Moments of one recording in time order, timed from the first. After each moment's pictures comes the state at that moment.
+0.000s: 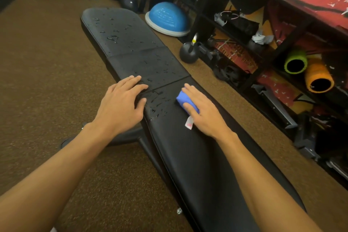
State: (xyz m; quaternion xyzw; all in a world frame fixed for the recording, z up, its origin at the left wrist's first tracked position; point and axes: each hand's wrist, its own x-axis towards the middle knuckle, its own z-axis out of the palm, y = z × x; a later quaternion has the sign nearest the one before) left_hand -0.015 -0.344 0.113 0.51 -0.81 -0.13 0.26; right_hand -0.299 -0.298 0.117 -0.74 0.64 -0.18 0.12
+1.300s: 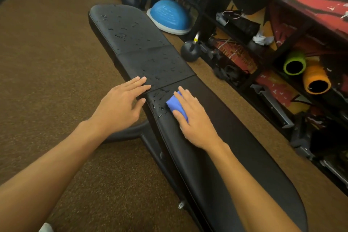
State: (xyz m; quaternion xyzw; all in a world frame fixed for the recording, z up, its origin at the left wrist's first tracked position) left_hand 0.019 -0.349 0.100 0.44 -0.84 -0.18 0.28; right_hand -0.239 -0.272 0.112 -0.75 0.64 -0.16 0.09
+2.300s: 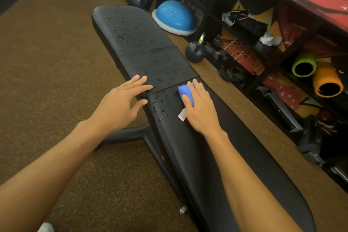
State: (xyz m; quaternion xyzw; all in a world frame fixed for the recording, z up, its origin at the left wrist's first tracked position) left_hand 0.018 -0.355 0.102 0.46 -0.82 -0.20 0.28; right_hand -0.247 -0.318 0.114 -0.66 0.72 -0.18 0.10
